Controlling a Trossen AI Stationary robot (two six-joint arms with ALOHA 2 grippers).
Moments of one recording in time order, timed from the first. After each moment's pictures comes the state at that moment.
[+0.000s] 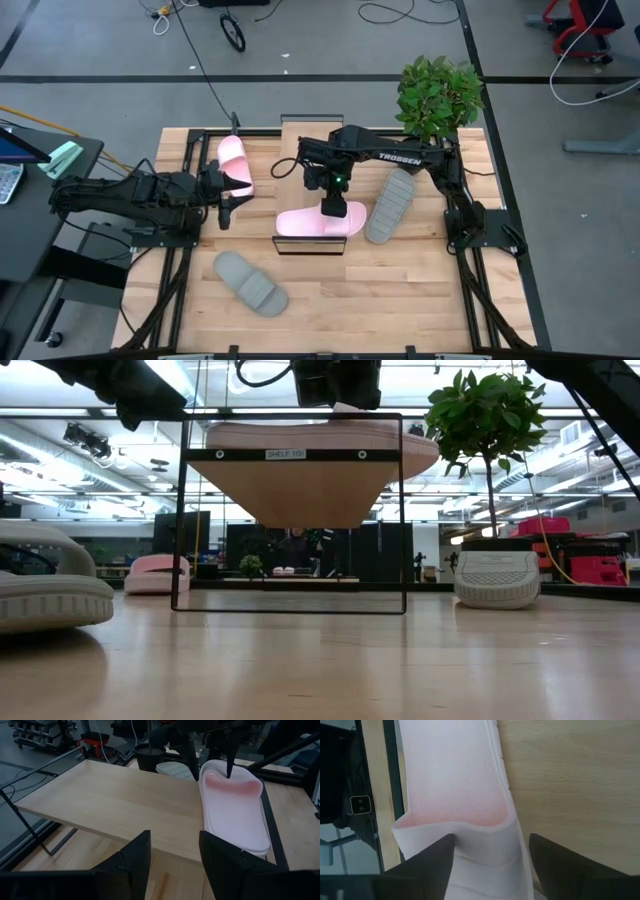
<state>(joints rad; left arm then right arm) -0.08 0.56 0.60 -0.38 -0.37 -0.20 -0.18 2.15 2.23 -1.47 -0.41 -0.03</state>
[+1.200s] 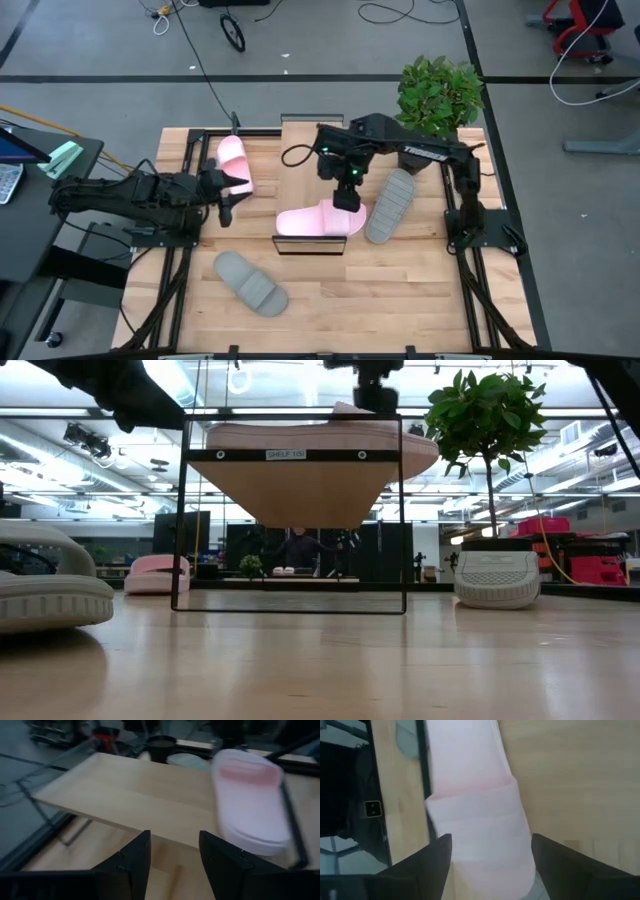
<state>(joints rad) -0.08 0.56 0.60 -0.42 -0.44 -0.18 -0.17 2.00 2.23 -1.52 -0.36 0.06</state>
